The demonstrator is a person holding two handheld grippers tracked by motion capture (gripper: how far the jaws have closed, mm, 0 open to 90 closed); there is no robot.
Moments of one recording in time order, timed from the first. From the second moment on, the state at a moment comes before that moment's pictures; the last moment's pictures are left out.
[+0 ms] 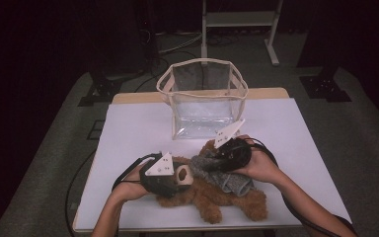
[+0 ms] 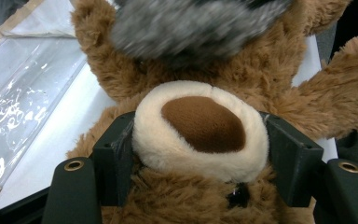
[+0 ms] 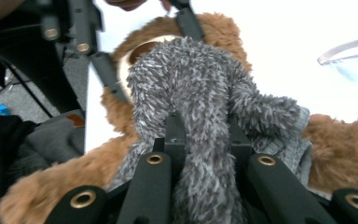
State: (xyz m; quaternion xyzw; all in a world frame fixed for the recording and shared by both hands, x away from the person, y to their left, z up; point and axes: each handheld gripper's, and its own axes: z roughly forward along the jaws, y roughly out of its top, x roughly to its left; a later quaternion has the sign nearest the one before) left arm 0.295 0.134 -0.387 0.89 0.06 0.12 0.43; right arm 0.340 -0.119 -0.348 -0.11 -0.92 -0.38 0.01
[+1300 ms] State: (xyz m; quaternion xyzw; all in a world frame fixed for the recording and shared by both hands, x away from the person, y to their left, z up) left arm 0.294 0.134 -0.388 0.90 0.05 0.11 0.42; right arm 0.348 -0.127 -0.350 -0.12 -0.92 -0.37 0.02
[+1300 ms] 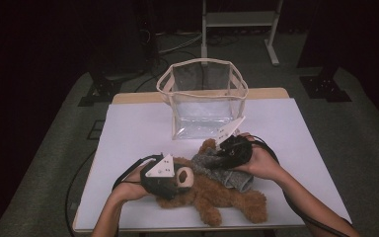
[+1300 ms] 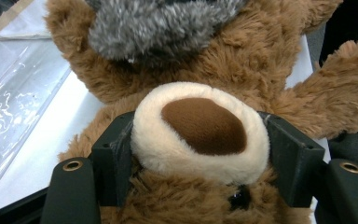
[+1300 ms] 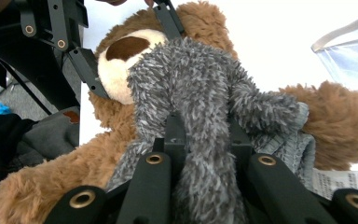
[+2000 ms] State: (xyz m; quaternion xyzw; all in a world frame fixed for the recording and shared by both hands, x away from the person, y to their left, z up) left arm 0.300 0.131 -0.387 0.89 0.08 0.12 0.43; right arm 0.318 -0.168 -0.341 -0.13 -0.90 -0.40 0.01
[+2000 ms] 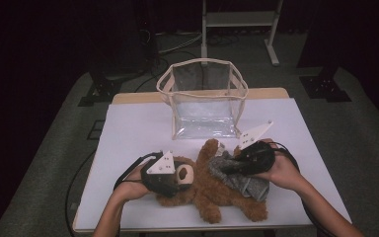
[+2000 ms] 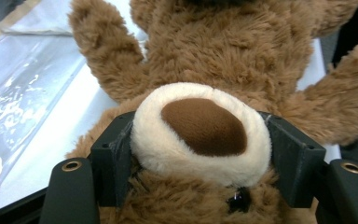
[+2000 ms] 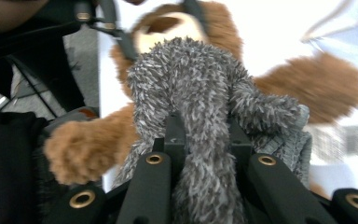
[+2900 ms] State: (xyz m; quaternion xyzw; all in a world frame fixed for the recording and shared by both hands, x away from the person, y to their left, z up) left arm 0.309 0.139 -0.383 0.88 0.13 0.14 0.44; right arm 0.313 -0.117 -0.347 -0.09 -0.92 -0.38 0.03
